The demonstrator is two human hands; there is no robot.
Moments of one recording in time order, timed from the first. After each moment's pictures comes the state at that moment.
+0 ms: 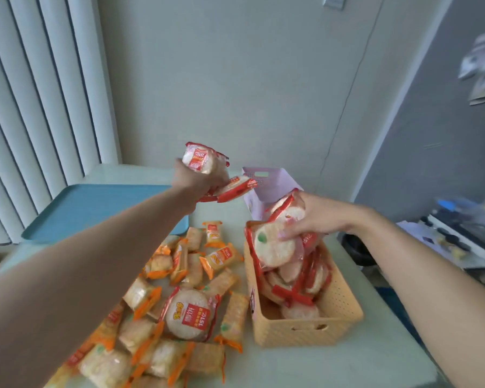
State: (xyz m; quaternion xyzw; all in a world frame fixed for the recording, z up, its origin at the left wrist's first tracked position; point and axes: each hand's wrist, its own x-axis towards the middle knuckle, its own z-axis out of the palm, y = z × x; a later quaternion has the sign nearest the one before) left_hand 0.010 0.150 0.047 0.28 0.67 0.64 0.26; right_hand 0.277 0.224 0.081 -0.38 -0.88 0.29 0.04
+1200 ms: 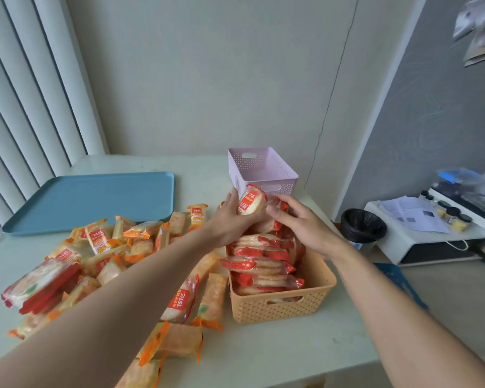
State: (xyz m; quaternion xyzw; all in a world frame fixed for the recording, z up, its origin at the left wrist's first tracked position) left_hand 0.139 0.131 -0.008 0.52 0.70 0.36 0.32; right_hand 0.315 0.213 -0.020 -0.38 -0.76 0.47 0.25
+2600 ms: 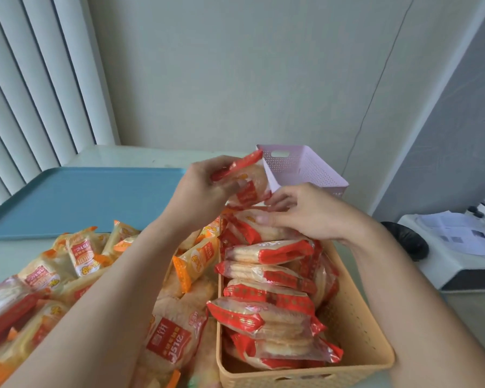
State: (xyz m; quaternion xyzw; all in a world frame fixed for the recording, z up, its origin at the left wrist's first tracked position) left_hand 0.036 0.151 -0.004 0.53 0.65 0.53 0.15; right_hand 0.214 0.262 -0.001 -0.37 -0.87 0.31 0.11
